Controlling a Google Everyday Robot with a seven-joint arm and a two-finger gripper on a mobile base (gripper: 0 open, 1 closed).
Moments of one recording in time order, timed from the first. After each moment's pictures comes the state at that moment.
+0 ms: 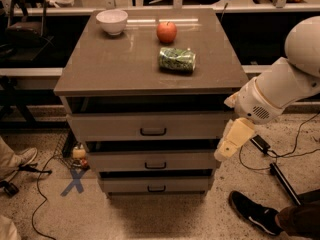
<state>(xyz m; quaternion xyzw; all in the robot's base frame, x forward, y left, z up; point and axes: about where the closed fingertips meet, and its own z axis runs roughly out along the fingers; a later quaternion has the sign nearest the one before) 0.475 -0.161 0.809 -0.55 0.80 0.16 0.18</state>
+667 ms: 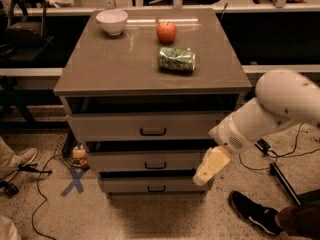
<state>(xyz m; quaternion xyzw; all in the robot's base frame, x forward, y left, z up) 0.457 -0.127 0.721 -0.51 0.82 0.22 0.16</state>
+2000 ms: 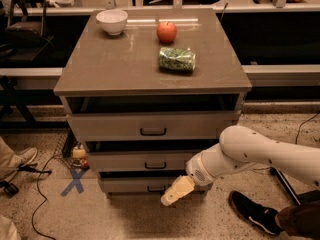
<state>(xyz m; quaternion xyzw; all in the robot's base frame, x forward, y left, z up) 0.450 -0.055 0.580 -0.41 0.85 0.29 0.16</state>
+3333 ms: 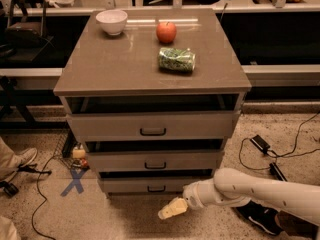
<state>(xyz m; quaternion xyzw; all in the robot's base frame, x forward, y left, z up) 0.461 -0.051 0.405 -0.32 0.86 0.35 0.20</state>
